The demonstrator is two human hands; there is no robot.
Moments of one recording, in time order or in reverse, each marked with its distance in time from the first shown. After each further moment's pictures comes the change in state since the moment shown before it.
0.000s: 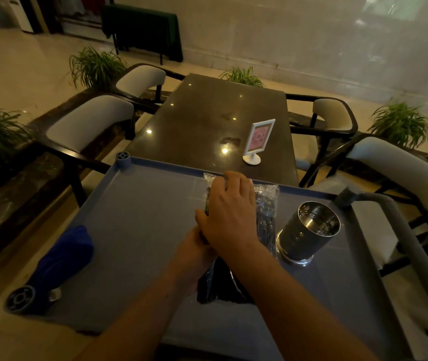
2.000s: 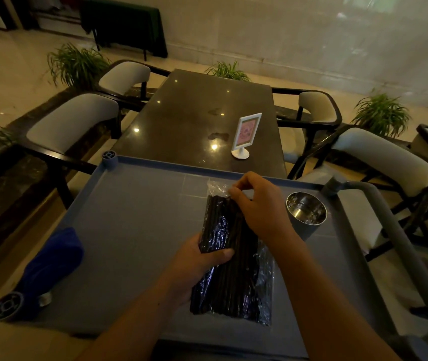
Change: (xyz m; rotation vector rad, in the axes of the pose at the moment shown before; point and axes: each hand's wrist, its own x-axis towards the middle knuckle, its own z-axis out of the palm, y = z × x) left_hand -0.015 -0.006 -0.003 -0.063 -0.165 -0.176; right_hand 0.001 0.080 -0.015 0.536 0.041 0.097
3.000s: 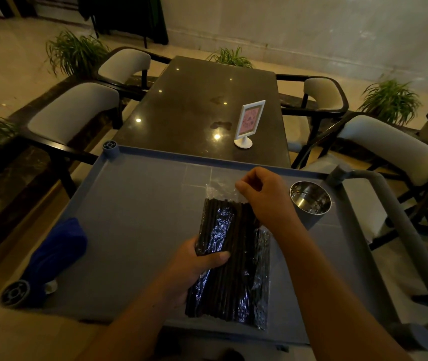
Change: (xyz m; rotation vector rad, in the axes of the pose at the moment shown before) left_hand -0.015 -0.013 -0.008 -0.019 0.027 -0.104; right_hand -0.001 0.016 0.003 0.139 -0.039 0.110
